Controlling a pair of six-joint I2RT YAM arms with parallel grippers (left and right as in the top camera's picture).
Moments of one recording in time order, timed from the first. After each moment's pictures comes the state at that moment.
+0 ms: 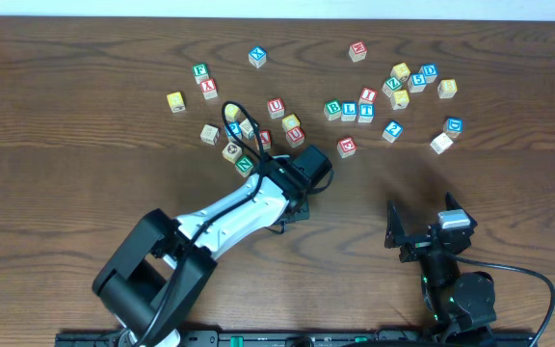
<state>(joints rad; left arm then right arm) -0.76 1.83 1.13 -0.74 -0.10 -0.87 0.26 0.02 0.01 -0.06 0.10 0.04</state>
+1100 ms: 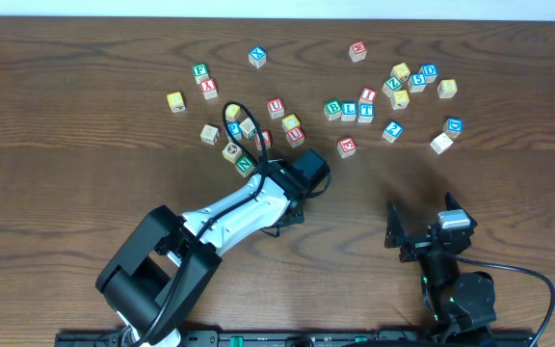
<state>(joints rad) -0.76 1.84 1.12 -0.79 -0.15 -0.87 0.26 0.02 0.01 -0.06 0.10 0.04</state>
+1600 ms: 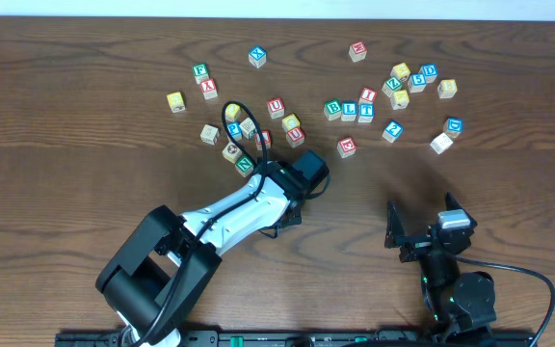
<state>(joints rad) -0.76 1.84 1.12 -0.82 -0.17 -0.87 0.26 0.02 0.01 -0.06 0.10 0.04</state>
